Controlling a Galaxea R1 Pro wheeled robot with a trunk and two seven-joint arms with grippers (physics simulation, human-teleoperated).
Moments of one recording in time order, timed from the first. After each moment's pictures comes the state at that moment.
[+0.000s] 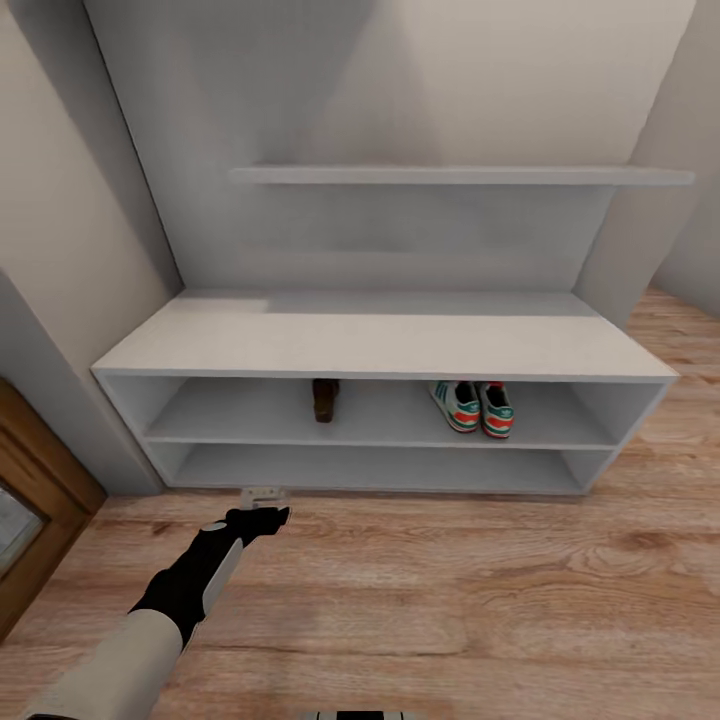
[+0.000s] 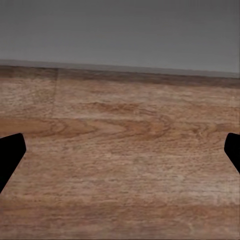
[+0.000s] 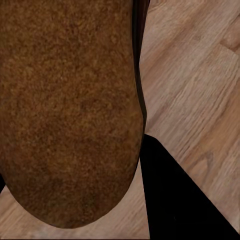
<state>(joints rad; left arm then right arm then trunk) -0.68 0.02 -0.12 -0.65 0.17 0.28 0.00 -0.61 -0.83 -0.90 -0.53 0.06 0.59 0.31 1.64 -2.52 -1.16</state>
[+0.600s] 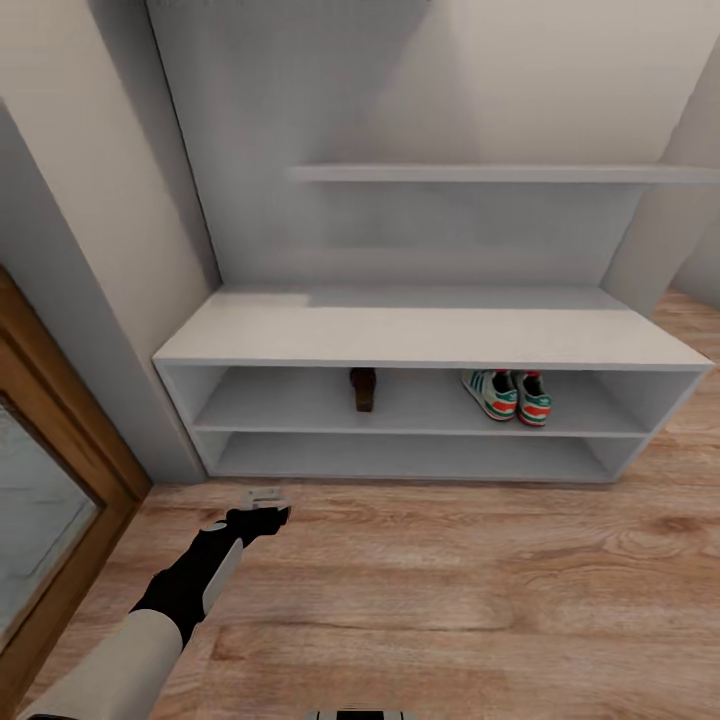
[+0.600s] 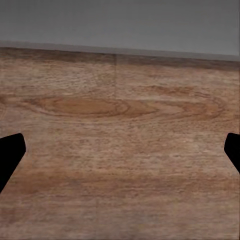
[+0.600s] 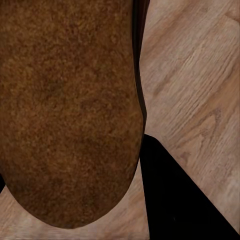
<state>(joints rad) -0.67 0.02 -0.12 -0.65 0.18 0.28 0.00 -0.61 -0.83 -0.90 -0.53 0.06 0.59 0.31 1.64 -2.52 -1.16</state>
